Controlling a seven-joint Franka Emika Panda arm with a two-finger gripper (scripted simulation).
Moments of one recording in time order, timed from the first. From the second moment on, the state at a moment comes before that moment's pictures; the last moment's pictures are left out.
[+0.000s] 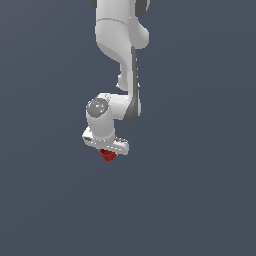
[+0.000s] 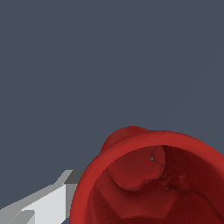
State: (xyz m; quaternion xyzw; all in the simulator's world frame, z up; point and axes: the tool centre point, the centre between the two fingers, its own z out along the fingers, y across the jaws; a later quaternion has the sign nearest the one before) arm 0.001 -0.095 0.048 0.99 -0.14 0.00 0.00
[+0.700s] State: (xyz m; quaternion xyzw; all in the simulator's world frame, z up) arm 0.016 -0.098 0.063 0.99 -0.16 0.02 0.01
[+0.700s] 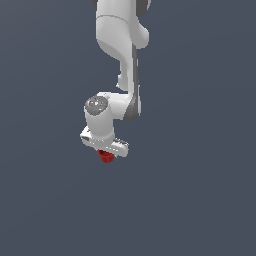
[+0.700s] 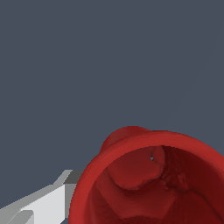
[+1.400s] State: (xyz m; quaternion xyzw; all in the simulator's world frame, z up) arm 0.087 -0.124 0.157 0.96 -0.27 0.11 0.04
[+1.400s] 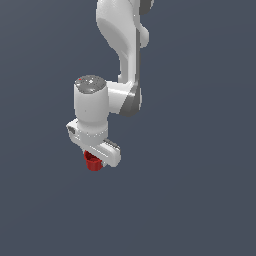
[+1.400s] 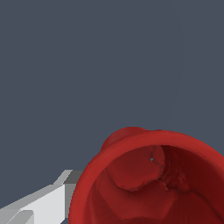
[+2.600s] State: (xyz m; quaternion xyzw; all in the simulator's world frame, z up) arm 0.151 -0.188 0.393 0.82 -0.48 0.30 0.11
